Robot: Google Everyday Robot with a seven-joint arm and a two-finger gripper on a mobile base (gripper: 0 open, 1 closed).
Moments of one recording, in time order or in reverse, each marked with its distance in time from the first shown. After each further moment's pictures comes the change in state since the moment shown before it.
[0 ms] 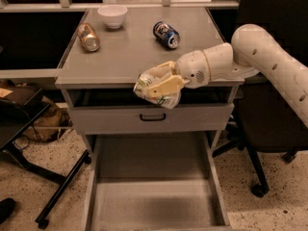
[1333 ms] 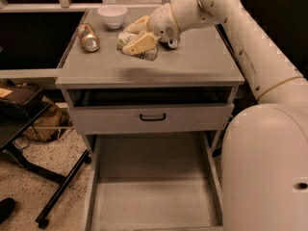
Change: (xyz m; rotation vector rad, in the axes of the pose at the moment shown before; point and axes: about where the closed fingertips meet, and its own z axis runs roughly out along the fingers) arm -0.078 -0.132 0.028 0.136 0.177 -0.299
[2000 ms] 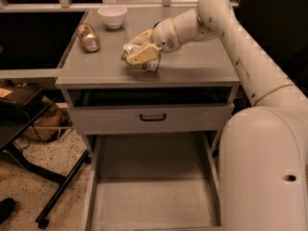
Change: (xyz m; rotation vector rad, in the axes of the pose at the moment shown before) arm 0.041 -0.007 0.019 -0.011 -0.020 0.098
